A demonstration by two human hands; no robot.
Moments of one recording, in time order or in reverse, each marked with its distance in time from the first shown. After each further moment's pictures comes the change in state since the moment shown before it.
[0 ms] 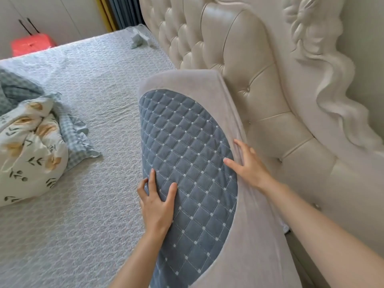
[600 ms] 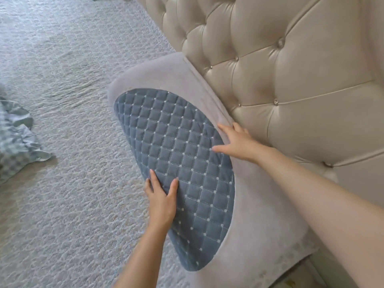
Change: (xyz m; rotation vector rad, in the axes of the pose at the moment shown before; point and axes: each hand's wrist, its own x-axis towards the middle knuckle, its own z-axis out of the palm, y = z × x) left_hand 0.141 -0.098 0.154 -0.060 -0.185 -0.224; right_hand 0.191 0.076 0.082 -0.298 -0.259 0.099
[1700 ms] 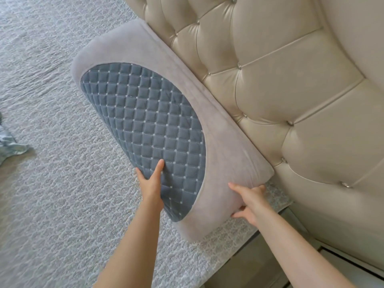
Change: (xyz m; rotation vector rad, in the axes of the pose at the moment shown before) left_hand -0.023 -0.002 0.027 -0.434 0.026 -0.476; right_hand -0.178 0.081 0.123 1.450 0.204 0.995
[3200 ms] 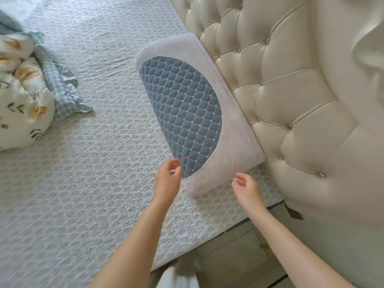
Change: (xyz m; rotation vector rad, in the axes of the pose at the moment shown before) left_hand -0.151 -0.023 -0.109 0.364 -0.114 0.523; right_hand -0.131 0.055 -0.023 -0.764 -0.130 -0.730
